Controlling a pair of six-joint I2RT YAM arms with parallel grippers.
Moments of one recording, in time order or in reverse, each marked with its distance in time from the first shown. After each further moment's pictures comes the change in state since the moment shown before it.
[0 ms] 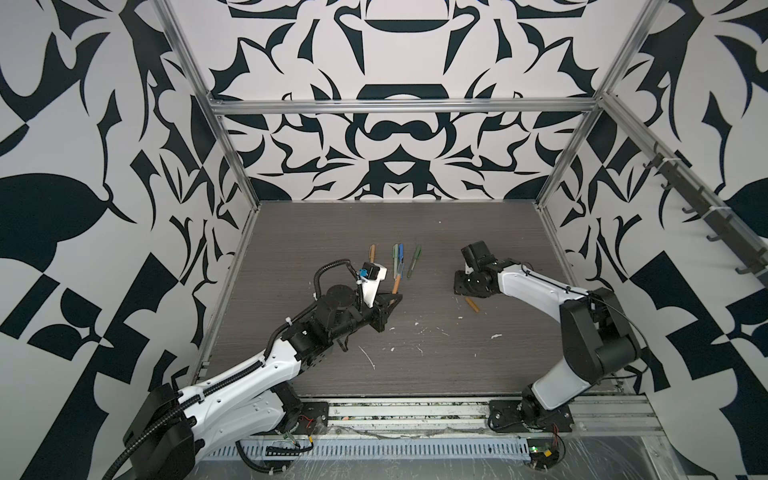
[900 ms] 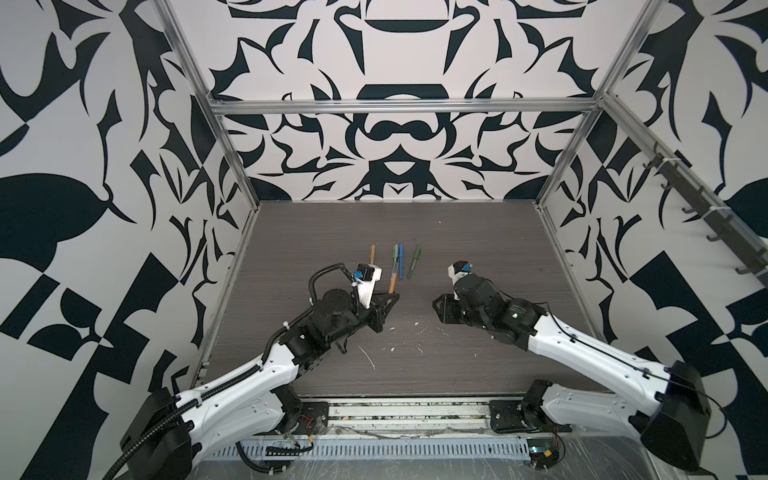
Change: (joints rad) left arm 0.001 -0.029 -0.044 0.054 -0.041 -0.031; right arm 0.451 -0.508 -0.180 0.003 0.072 0.264
